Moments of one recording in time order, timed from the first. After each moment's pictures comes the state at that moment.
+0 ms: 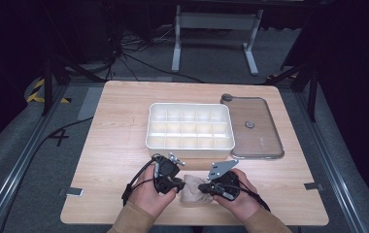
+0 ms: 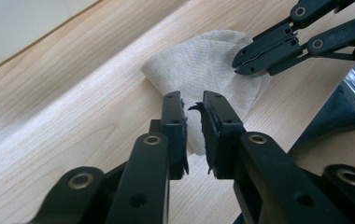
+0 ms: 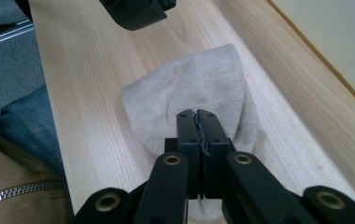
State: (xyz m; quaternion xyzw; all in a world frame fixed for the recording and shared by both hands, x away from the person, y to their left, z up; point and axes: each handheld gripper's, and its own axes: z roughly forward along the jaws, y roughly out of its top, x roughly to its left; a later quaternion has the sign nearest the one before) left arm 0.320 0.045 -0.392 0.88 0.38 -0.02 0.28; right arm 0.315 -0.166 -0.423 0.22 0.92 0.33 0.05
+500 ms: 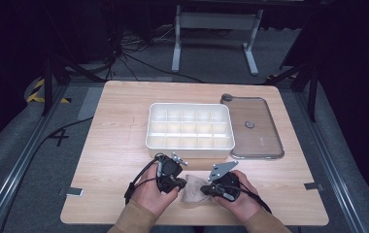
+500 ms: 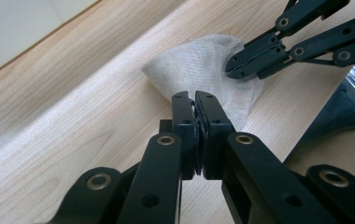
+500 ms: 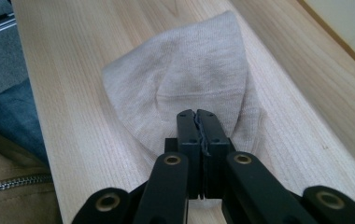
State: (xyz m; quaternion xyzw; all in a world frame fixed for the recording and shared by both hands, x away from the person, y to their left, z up) left arm 0.321 0.042 -0.392 0.88 0.37 -0.01 0.28; right arm 0.317 -0.170 -0.436 0.23 0.92 0.31 0.05
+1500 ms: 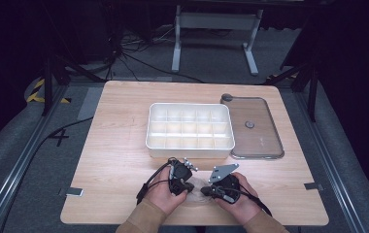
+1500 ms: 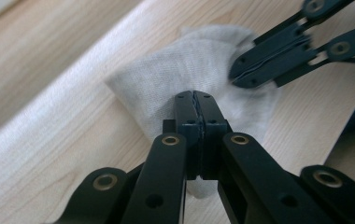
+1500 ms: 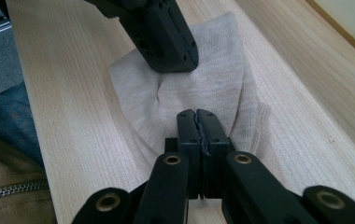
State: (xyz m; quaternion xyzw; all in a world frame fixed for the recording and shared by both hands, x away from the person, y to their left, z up) left arm 0.334 0.015 -0.435 0.90 0.35 -0.04 0.25; right arm 0.313 -0.172 -0.443 0.23 0.92 0.31 0.05
